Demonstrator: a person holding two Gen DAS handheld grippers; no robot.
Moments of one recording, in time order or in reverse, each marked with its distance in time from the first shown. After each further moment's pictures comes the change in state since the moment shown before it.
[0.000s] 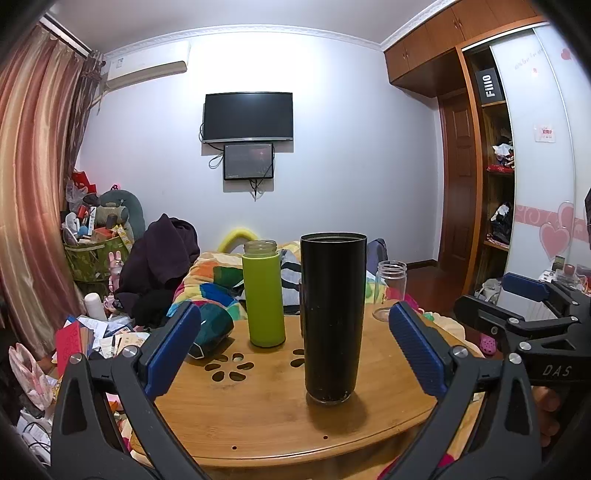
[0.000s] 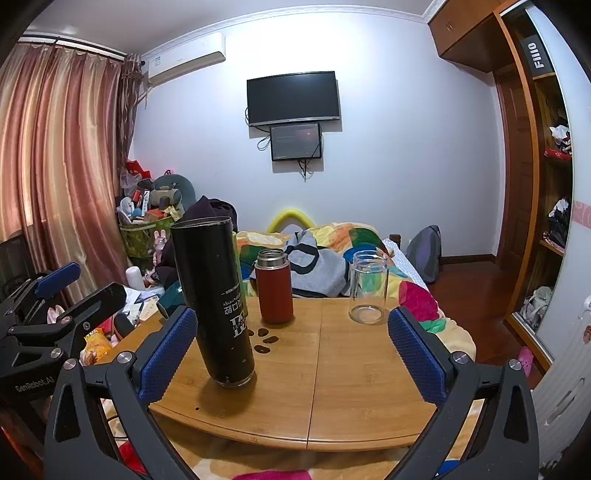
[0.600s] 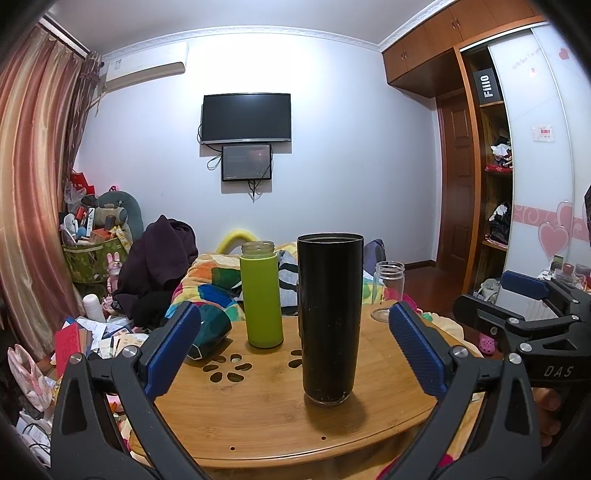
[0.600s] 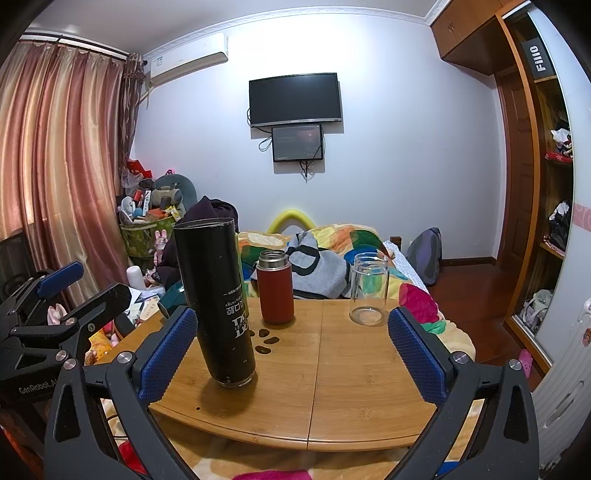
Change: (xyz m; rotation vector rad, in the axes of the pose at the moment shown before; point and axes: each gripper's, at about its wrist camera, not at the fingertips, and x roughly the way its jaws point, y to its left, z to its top) left arm -0.002 -0.001 0.001 0.001 -0.002 -0.009; right arm -0.002 0.000 0.000 -0.005 -0.004 0.002
